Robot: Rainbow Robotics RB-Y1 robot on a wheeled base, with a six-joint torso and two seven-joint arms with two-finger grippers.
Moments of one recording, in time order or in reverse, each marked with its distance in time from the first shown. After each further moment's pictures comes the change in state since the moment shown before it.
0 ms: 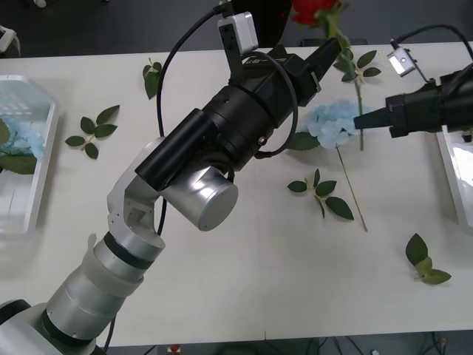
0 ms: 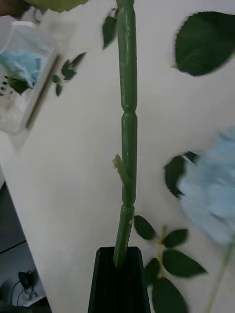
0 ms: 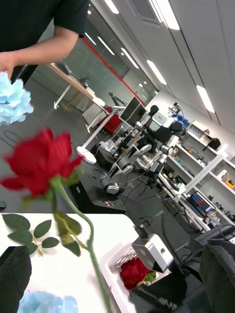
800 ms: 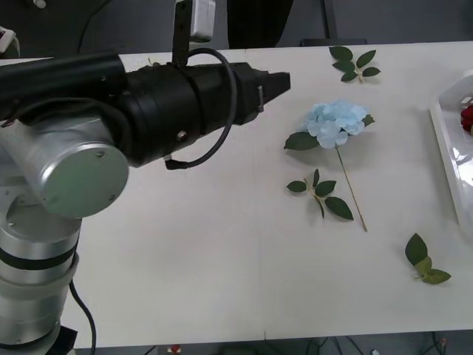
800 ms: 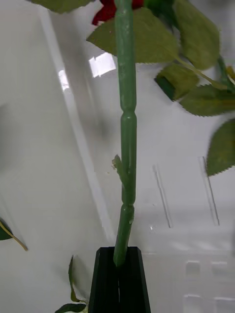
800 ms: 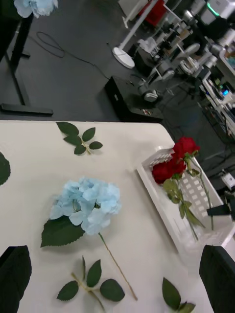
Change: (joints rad) right arm -0.004 -0.204 0.019 0.800 0.047 0.035 0.001; left arm 0.040 0.083 0.286 -0.498 0.279 1.002 -0.161
